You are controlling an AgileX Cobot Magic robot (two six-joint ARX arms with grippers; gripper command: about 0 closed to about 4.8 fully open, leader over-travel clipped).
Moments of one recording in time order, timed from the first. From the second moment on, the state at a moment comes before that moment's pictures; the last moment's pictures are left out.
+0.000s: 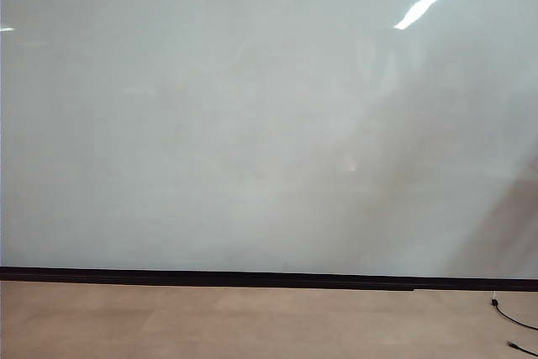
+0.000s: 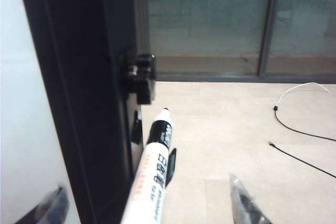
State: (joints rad) left arm 0.00 0.00 0.00 -0.15 0.02 -0.01; right arm -0.53 1.94 0.61 1.37 -0.57 0.03
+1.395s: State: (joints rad) left arm 0.00 0.00 0.00 -0.15 0.02 -0.01; right arm -0.52 1.96 0.64 1.36 -0.60 0.06
